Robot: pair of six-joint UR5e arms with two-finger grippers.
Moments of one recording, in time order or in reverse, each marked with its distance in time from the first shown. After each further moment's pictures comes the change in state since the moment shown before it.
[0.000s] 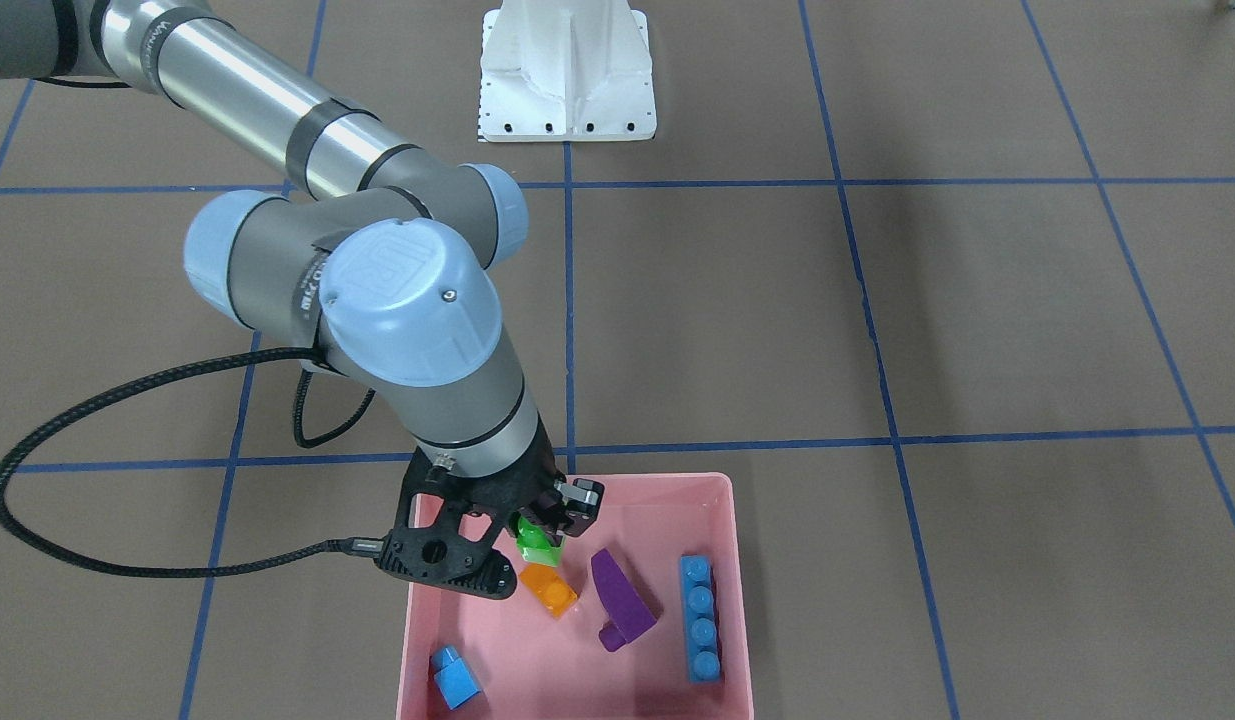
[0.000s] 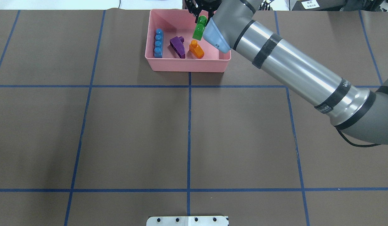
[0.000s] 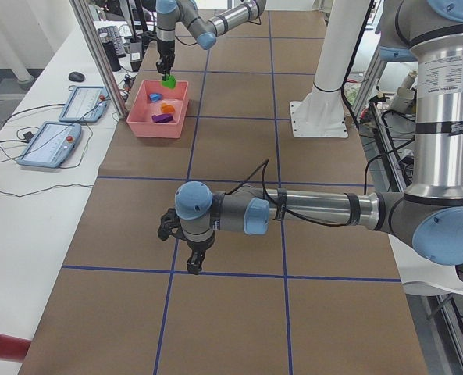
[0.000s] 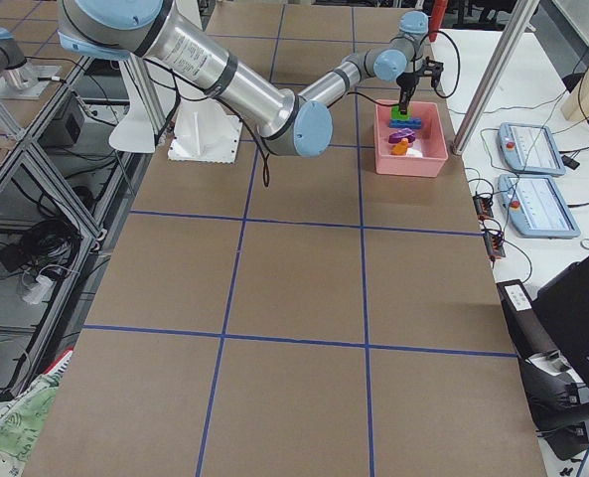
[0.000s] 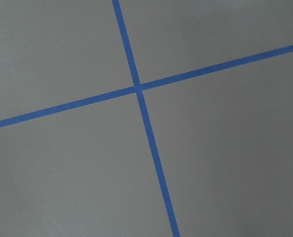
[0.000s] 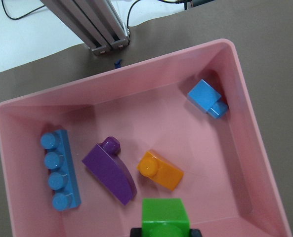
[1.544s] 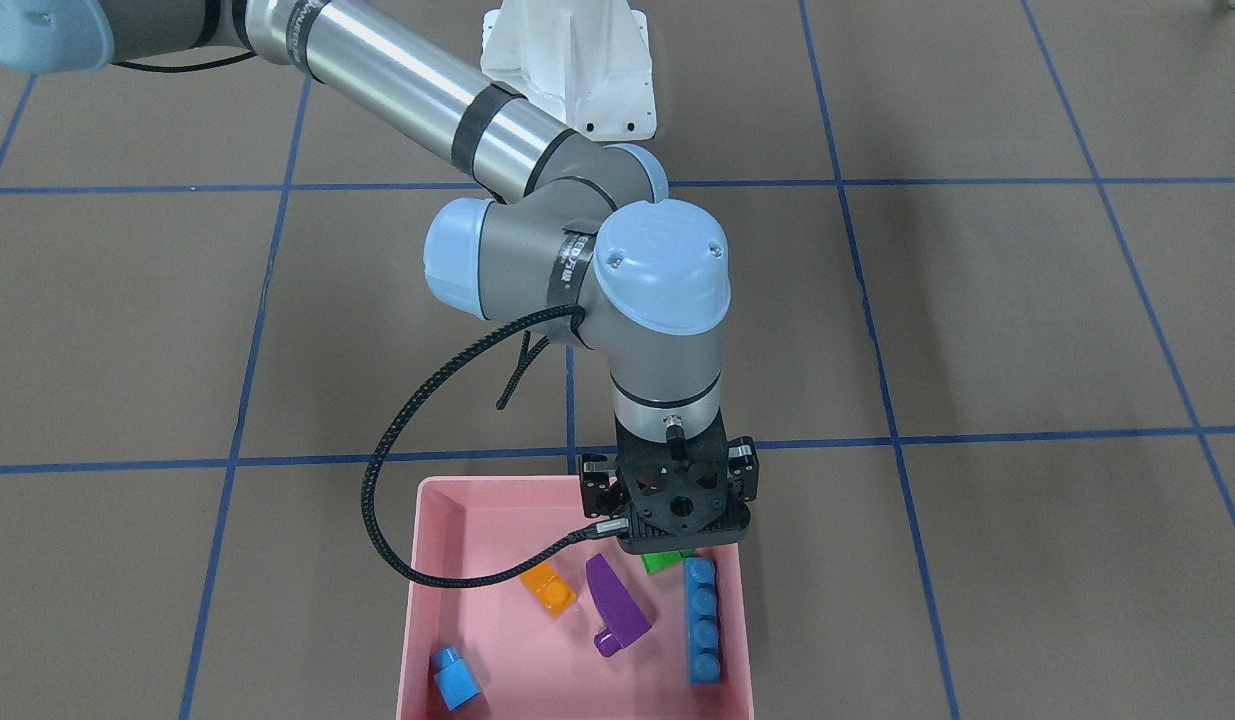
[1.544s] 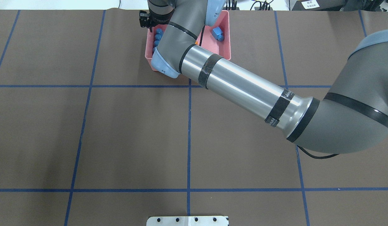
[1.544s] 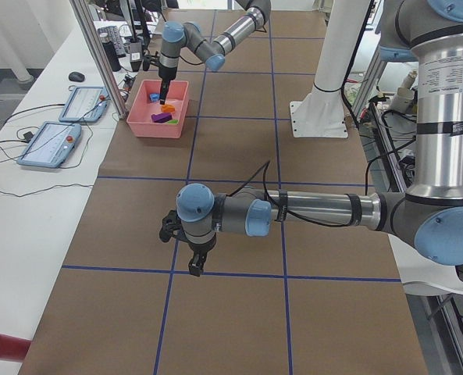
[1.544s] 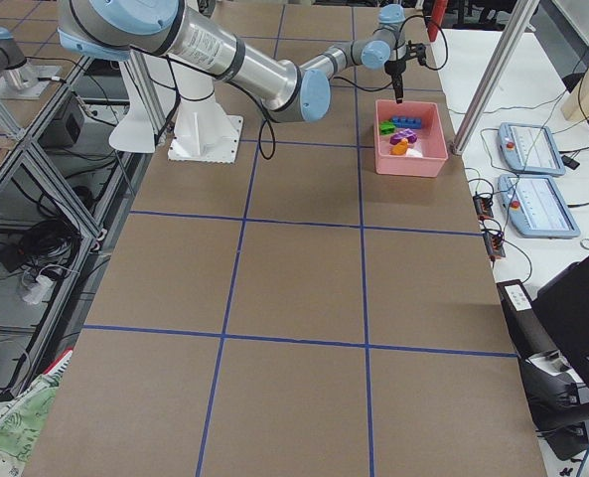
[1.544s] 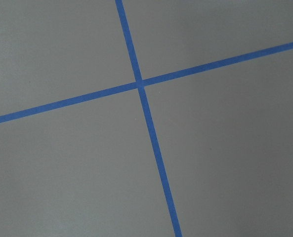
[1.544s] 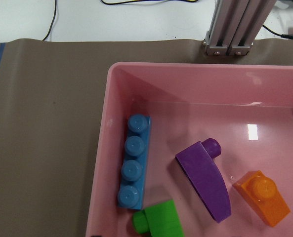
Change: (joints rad) left arm -0.002 0.008 0.000 0.000 0.000 0.003; right arm -0.115 0.196 -0.245 0.085 -0.191 -0.260
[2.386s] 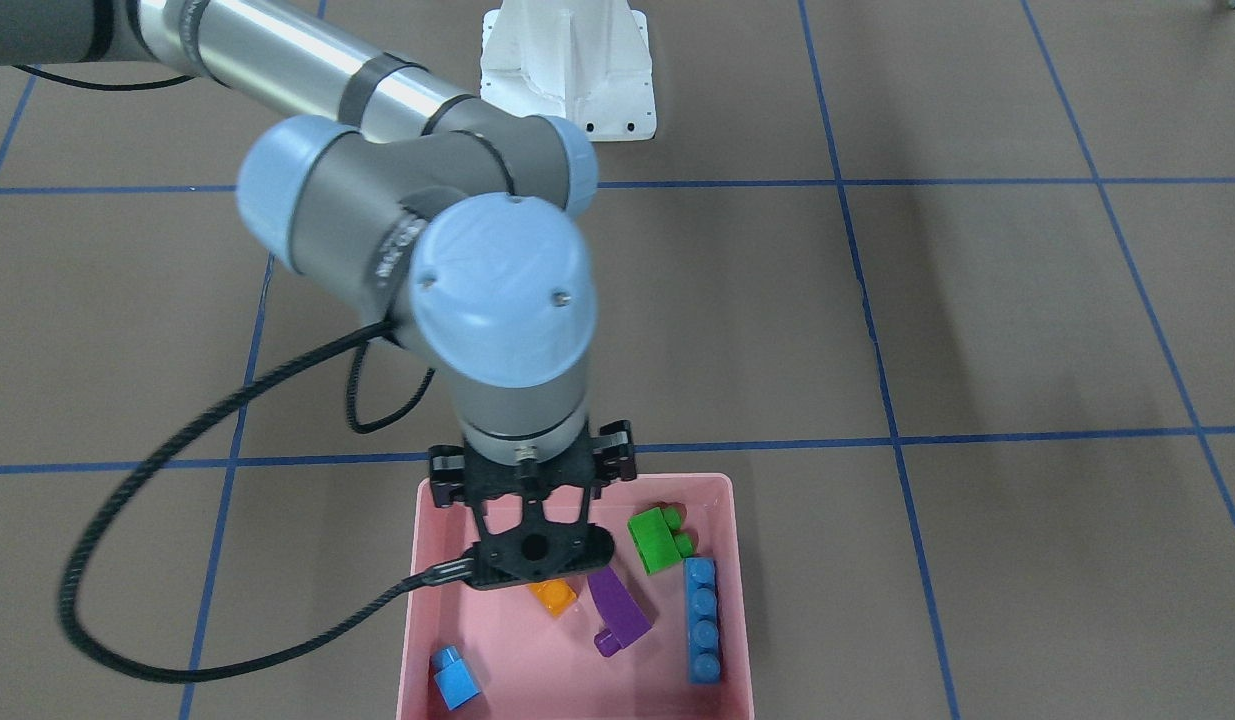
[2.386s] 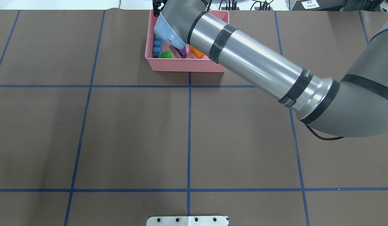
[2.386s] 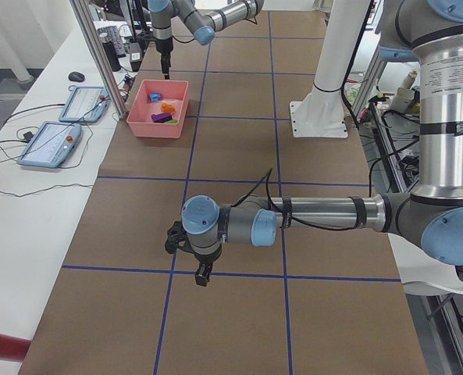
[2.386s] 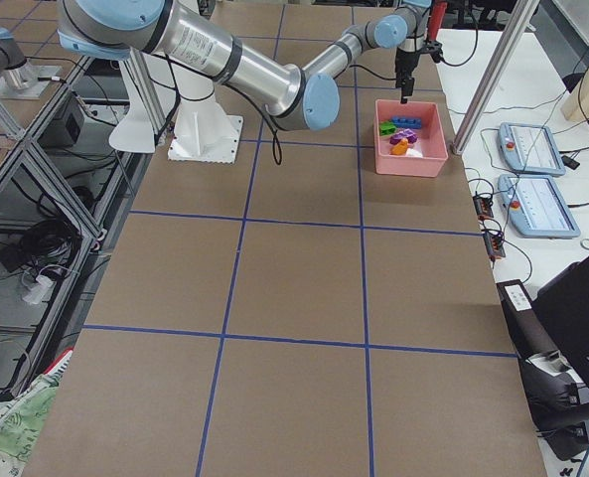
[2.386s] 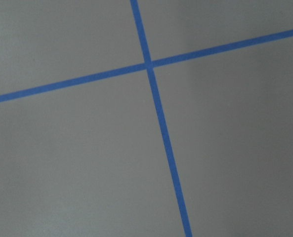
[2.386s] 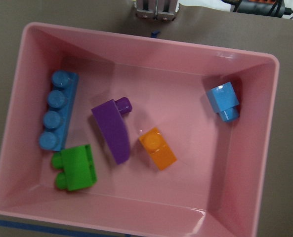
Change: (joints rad) left arm -0.004 0.022 0.032 -0.027 0.003 -0.002; right arm 0.173 -0.183 0.329 -0.427 0.281 -0.328
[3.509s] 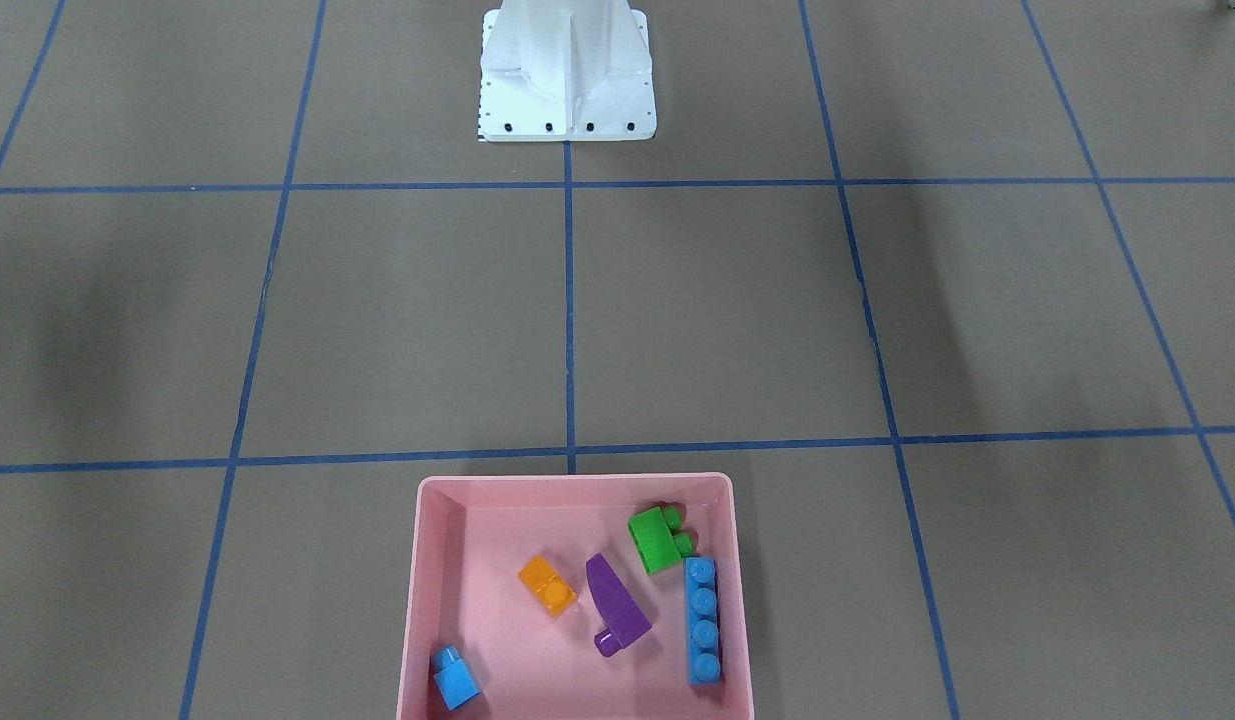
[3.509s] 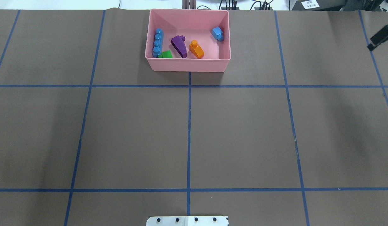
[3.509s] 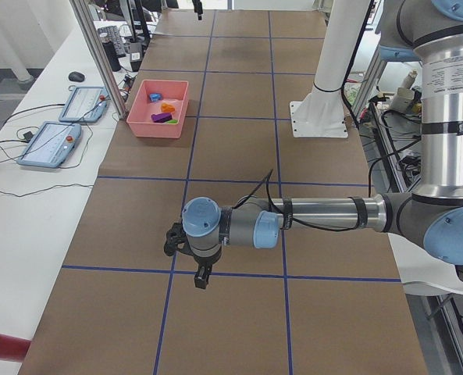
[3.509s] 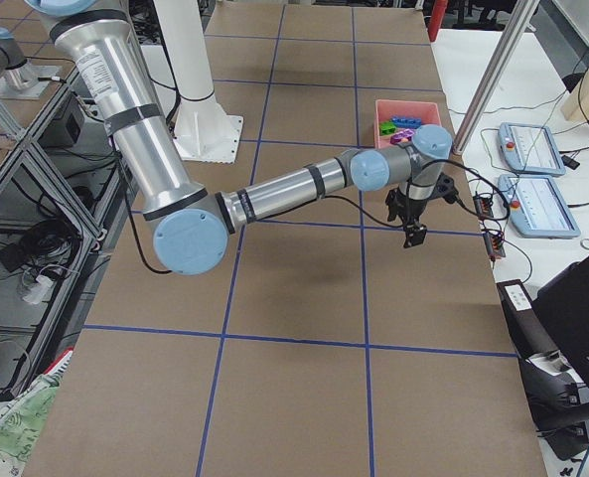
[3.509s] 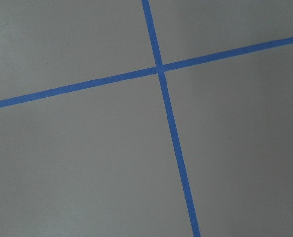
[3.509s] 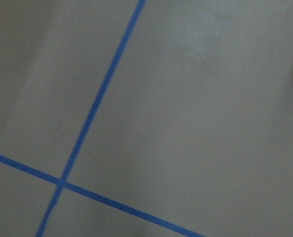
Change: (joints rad) left arm -0.024 0.007 0.006 -0.007 0.000 0.005; right arm 0.480 -0.875 0.480 -0.014 0.165 -0.803
